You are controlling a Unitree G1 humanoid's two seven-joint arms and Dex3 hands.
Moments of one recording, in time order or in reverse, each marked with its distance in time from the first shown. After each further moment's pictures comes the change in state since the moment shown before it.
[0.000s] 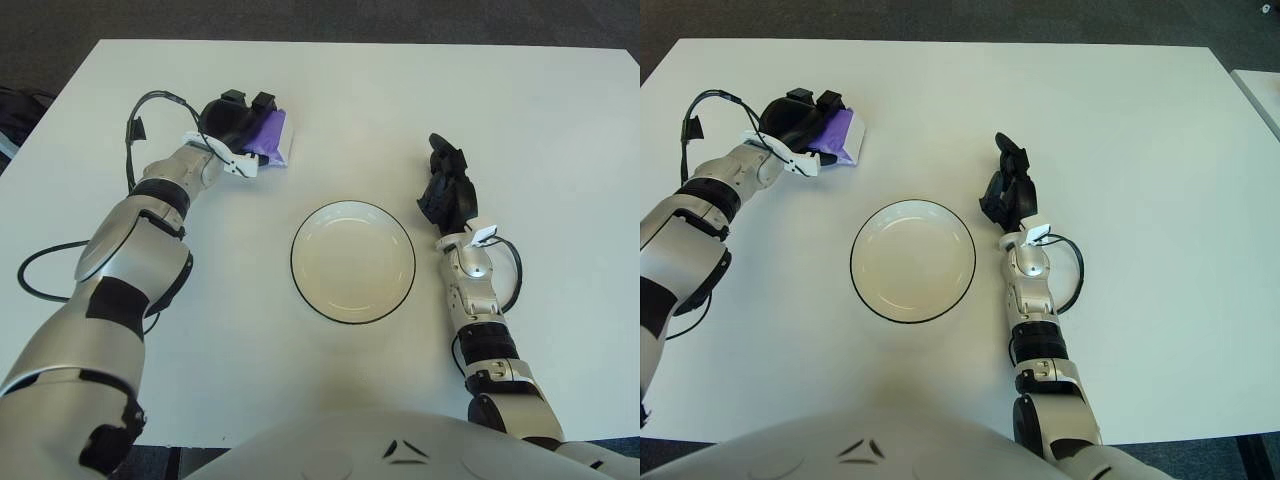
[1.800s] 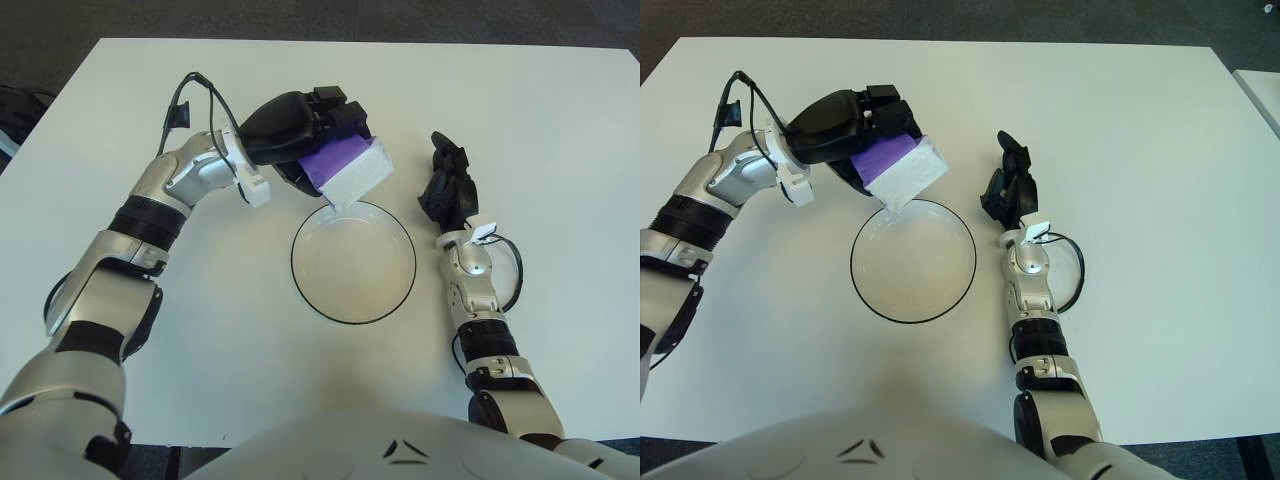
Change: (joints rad) left arm 0.293 0.102 0.254 -0.959 -0.272 -0.475 -0.540; right arm -0.016 -0.003 0.005 0.015 -0.005 0.001 -0.033
